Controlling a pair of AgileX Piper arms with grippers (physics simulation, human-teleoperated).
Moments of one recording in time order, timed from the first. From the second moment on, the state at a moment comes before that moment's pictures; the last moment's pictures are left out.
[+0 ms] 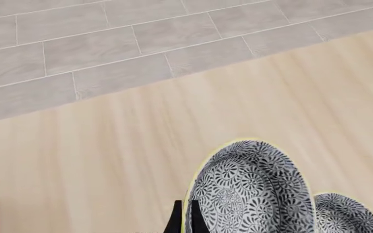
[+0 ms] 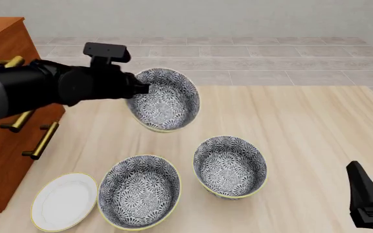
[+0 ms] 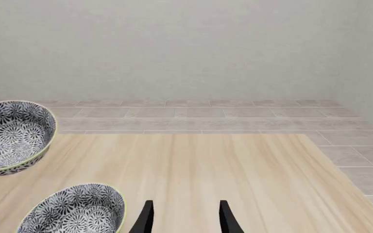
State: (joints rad) left arm -0.39 1.57 -1.11 0.21 -0.11; right arm 0.00 0.01 0.00 -0.01 0.00
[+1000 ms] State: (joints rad) left arm -0.68 1.55 -1.10 0.17 -0.40; right arm 0.00 0.01 0.00 -0.01 0.00
